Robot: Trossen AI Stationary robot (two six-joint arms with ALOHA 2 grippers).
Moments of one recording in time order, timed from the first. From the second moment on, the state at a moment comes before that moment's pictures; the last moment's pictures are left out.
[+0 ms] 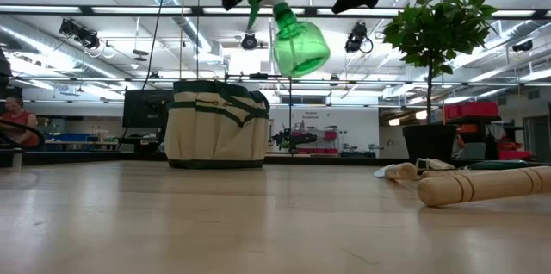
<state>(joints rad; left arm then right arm) 0.29 1.50 1.57 -0.77 0.19 -0.02 -0.13 1.34 1.35 -0.75 -0.03 -0.01</state>
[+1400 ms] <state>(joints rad) 0.34 1.29 1.56 -1.16 -0.19 -0.37 -0.13 1.34 1.35 -0.74 -0.03 0.00</state>
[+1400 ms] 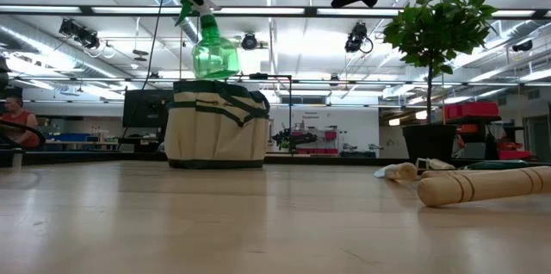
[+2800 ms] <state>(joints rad) 0.24 1.40 1.44 -1.15 -0.27 -0.41 -0.13 1.34 1.35 -0.72 -0.03 0.02</state>
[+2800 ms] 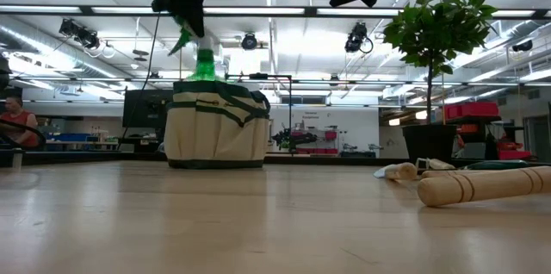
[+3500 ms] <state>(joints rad) 0.24 1.40 1.28 -1.01 -0.25 -0.45 -0.13 1.34 1.35 -0.72 -0.03 0.02</state>
